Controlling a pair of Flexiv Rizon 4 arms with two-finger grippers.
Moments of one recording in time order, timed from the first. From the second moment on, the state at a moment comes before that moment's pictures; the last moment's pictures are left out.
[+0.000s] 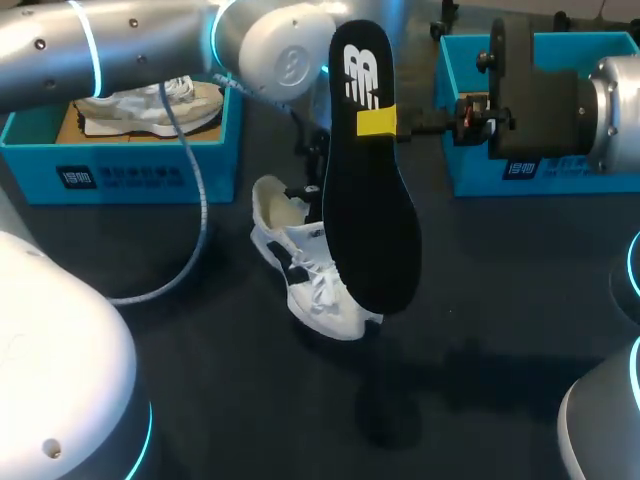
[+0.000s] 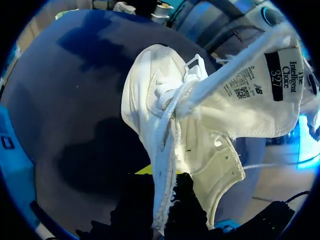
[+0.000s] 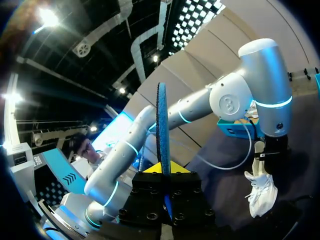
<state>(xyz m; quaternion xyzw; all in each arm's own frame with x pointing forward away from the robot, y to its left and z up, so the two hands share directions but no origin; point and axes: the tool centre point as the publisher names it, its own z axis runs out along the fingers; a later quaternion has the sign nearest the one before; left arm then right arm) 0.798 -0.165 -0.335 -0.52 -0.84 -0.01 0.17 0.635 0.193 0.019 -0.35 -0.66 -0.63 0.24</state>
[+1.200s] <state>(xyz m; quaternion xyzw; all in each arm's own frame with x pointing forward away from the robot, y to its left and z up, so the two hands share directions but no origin) 0.793 -0.215 -0.349 -0.69 -0.72 -0.06 0.08 0.634 0.193 0.019 -0.35 -0.66 -0.63 0.24</state>
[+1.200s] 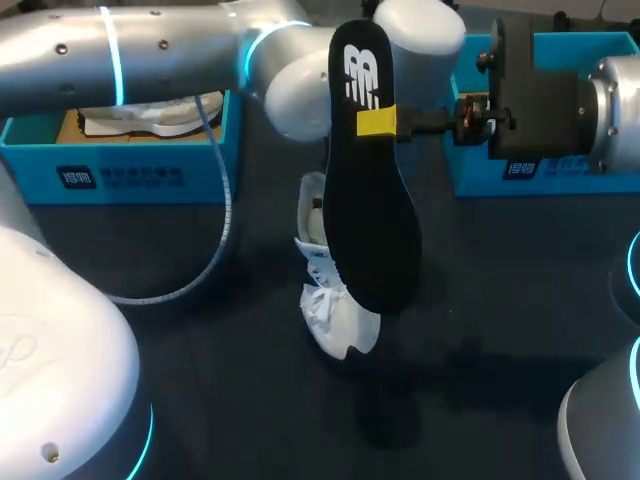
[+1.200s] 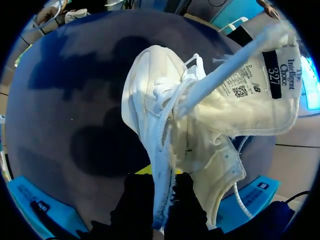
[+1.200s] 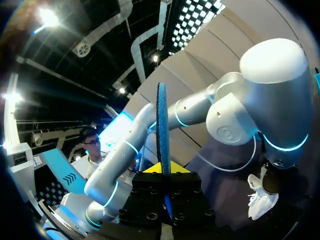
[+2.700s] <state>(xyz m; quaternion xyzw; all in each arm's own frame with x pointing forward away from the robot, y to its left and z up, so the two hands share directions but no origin) 0.791 -0.245 -0.338 -0.68 -0.73 -0.01 0.06 0.634 0.193 0.019 -0.35 -0.66 -0.63 0.24</state>
